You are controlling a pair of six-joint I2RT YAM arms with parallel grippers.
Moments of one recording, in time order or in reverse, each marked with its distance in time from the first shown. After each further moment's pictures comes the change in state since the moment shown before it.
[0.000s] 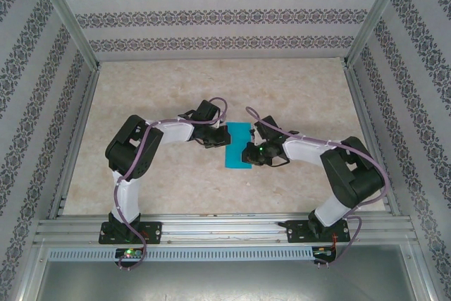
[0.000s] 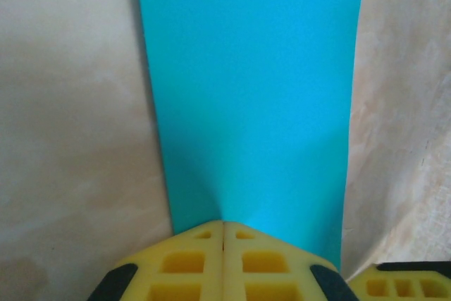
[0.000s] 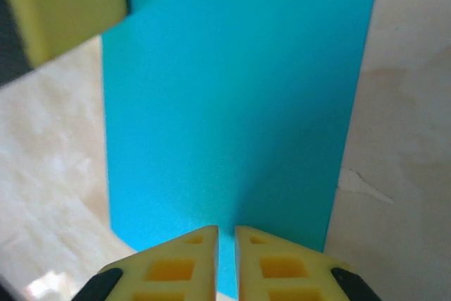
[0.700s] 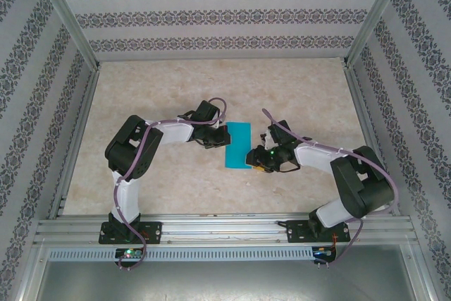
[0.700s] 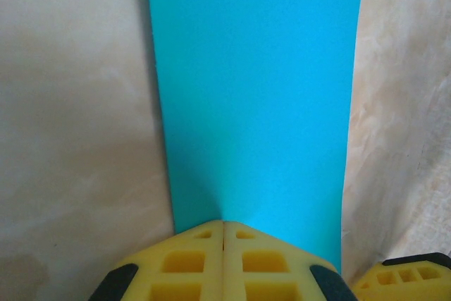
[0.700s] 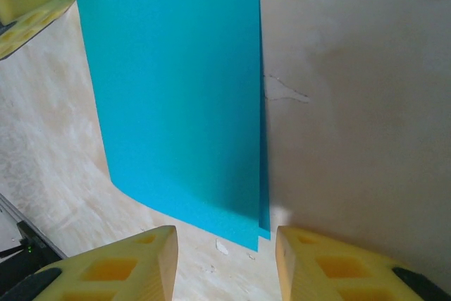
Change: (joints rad) left arm 0.000 -0.004 -0.013 0.019 0.001 -0.023; right arm -0.089 -0.079 -0.127 0.029 -0.136 0.058
